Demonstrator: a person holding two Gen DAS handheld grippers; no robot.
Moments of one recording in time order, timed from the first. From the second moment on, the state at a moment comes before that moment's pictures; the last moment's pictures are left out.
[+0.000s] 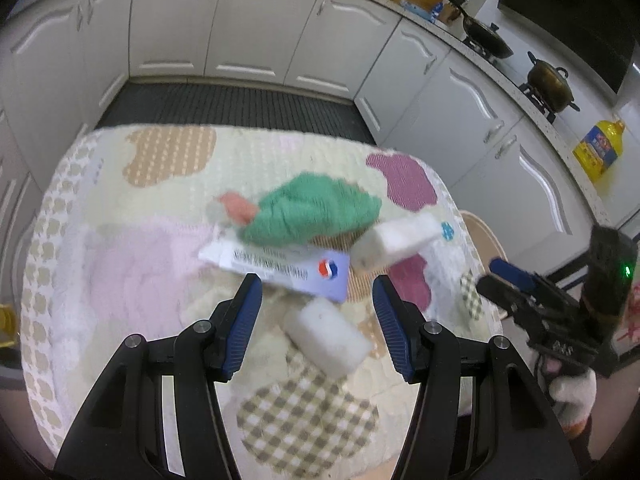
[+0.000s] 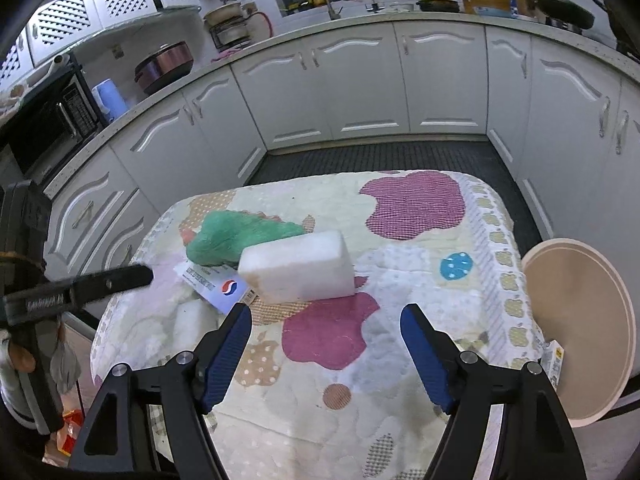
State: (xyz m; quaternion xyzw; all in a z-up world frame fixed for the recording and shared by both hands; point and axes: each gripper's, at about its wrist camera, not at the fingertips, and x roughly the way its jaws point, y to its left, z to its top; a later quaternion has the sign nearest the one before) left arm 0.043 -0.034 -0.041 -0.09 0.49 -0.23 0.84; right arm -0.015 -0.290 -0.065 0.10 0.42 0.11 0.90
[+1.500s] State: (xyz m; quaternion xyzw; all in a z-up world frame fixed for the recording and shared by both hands) left arm 0.045 -0.022 -0.058 -0.05 0.50 -0.21 0.84; right arm 0.093 -0.215 -0.059 0.04 0.45 0.25 0.86
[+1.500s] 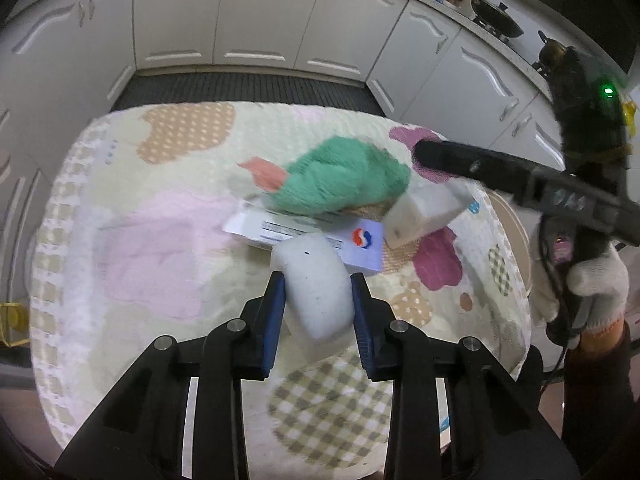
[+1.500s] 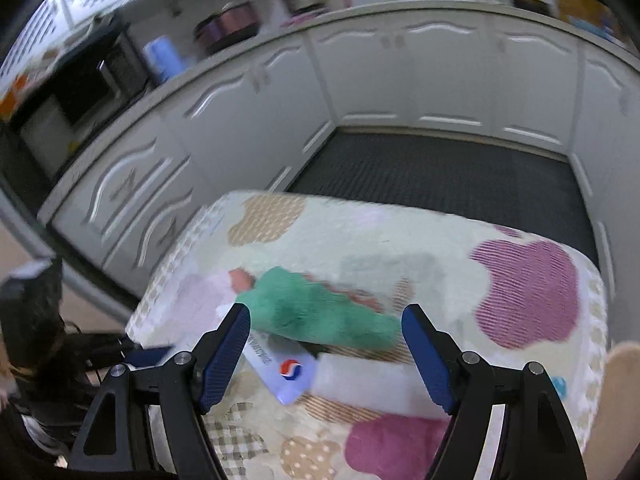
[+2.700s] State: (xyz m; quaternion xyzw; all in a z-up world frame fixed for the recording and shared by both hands) left arm 0.054 -0.025 -0.026 -0.06 0.47 -0.19 0.86; right arm 0.062 -0.213 -0.011 0.00 0.35 0.26 0.90
